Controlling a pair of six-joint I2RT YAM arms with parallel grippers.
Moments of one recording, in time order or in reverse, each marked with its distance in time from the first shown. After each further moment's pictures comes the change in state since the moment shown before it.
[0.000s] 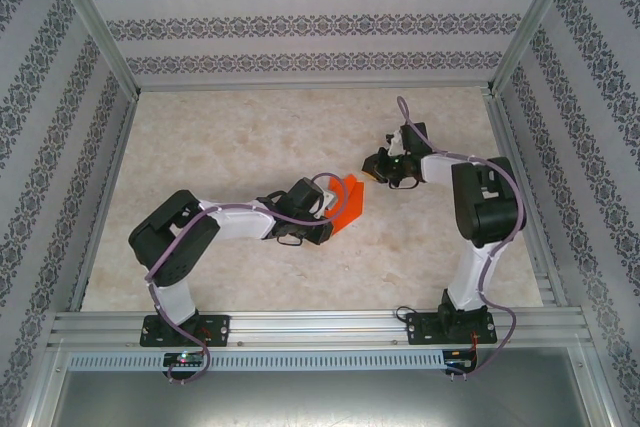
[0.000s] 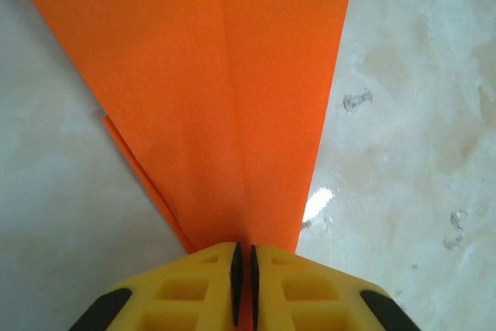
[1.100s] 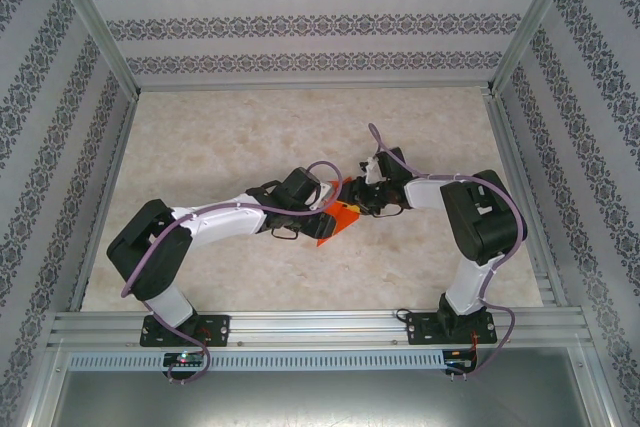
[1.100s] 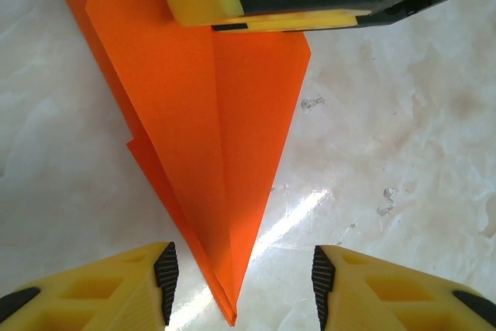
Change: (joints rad) left arm 0.014 -0.129 0.069 -0.202 -0.018 -0.006; right arm 0.193 -0.079 -0.200 0.099 -0.060 0.058
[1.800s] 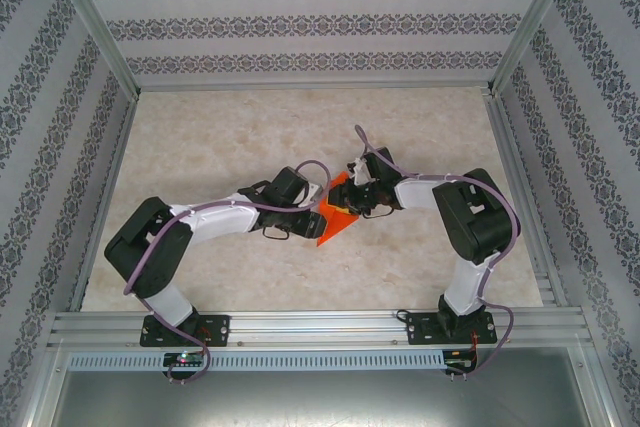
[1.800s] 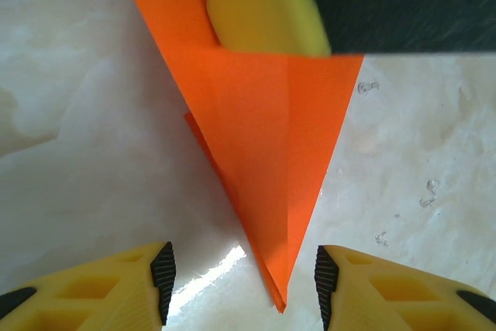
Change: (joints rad) left arm 0.072 -0.010 -0.063 0.027 0.051 -0.003; right arm 0.078 0.027 0.036 0.003 -0.002 0.002
